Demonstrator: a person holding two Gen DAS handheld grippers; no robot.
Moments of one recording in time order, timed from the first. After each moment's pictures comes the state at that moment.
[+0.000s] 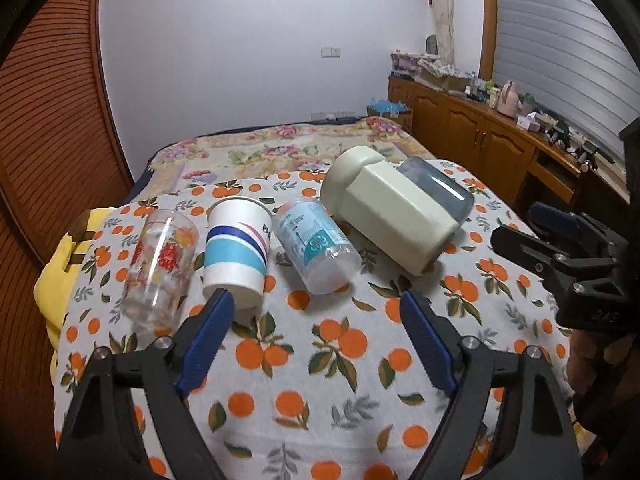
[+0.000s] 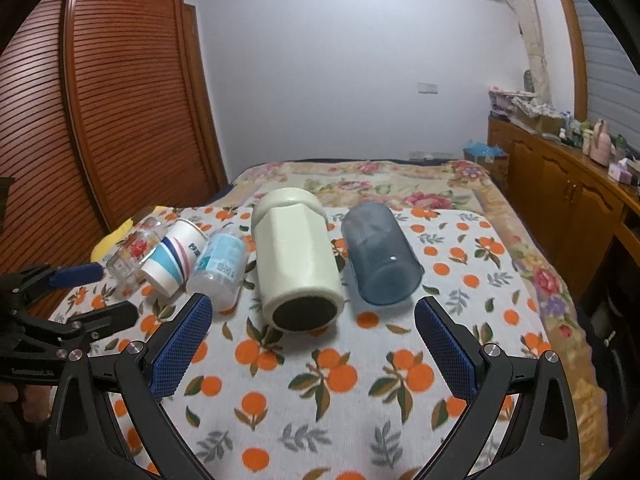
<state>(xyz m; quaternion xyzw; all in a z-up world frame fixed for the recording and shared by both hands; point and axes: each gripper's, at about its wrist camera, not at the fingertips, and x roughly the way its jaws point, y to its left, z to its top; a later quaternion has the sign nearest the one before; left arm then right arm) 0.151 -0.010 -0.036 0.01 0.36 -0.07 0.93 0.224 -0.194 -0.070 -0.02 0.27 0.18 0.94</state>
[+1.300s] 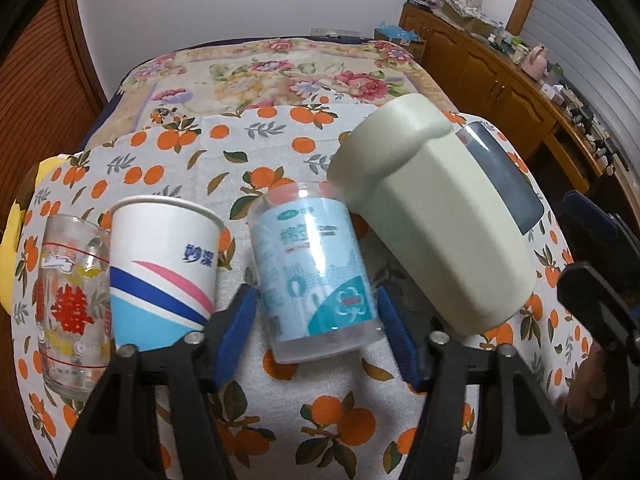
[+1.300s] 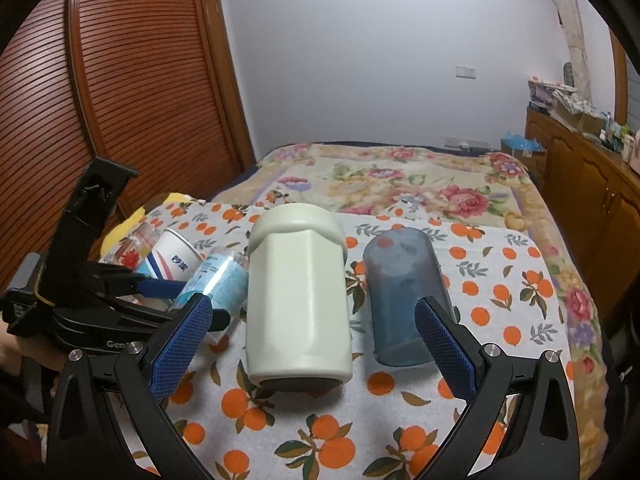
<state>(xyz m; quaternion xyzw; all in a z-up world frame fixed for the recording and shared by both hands) 0.272 -0.015 -0.076 -0.02 0.51 -0.08 0.86 0.290 -0.181 -0.072 -0.03 0.31 0.24 0.92</state>
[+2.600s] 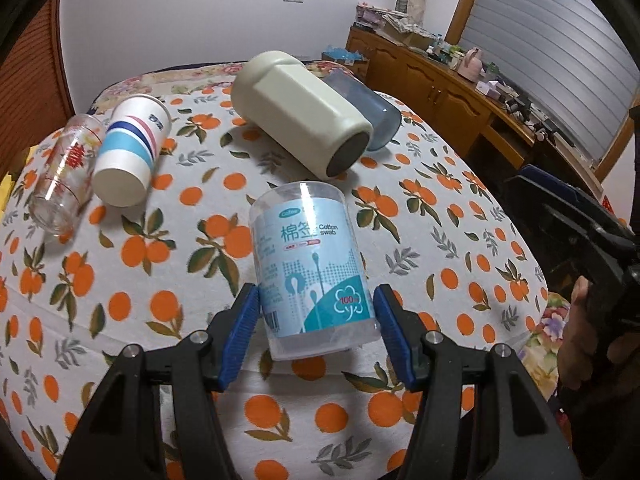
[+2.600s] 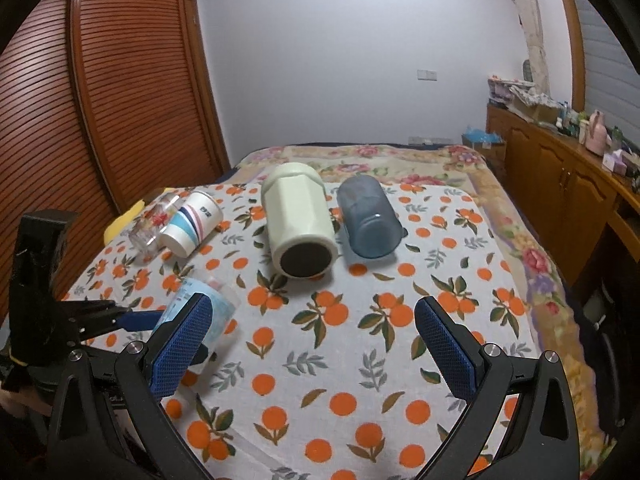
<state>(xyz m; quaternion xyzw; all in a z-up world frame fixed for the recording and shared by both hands) 0.119 -0.055 -0.072 -0.04 0.45 -0.16 0.88 0.167 -0.219 -0.070 -0.01 0.31 0.18 0.93</state>
